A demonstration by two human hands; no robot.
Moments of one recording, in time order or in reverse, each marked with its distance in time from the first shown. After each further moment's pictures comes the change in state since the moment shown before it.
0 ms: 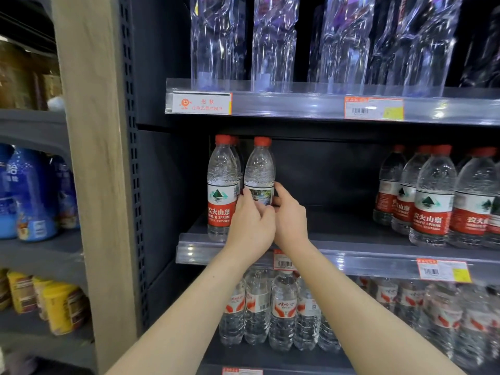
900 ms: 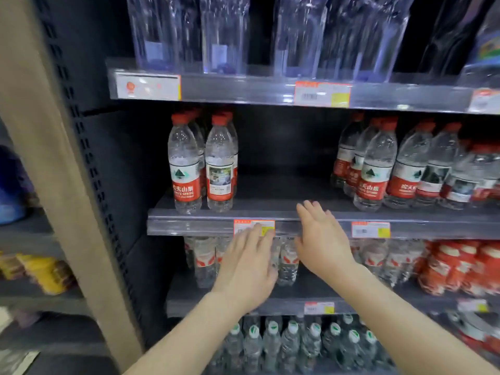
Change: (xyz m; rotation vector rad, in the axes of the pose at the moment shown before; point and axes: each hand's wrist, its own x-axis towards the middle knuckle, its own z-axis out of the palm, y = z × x) left_hand -0.115 0.013 0.035 0.767 -0.488 0.279; right_hand -0.080 0.023 -0.157 -1.026 -0.352 -0.007
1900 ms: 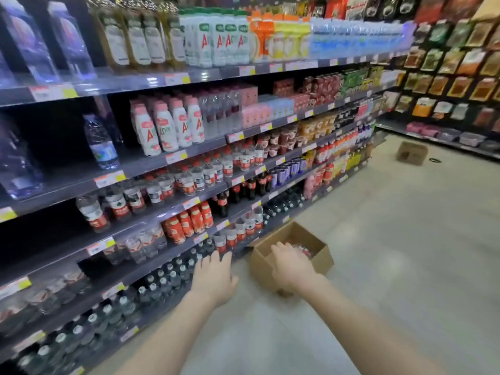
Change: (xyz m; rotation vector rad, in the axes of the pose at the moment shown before) left_hand -0.142 0.660 -0.293 0.022 -0.541 0.356; right_hand -0.503 0.413 -0.488 0.052 -0.464 0.621
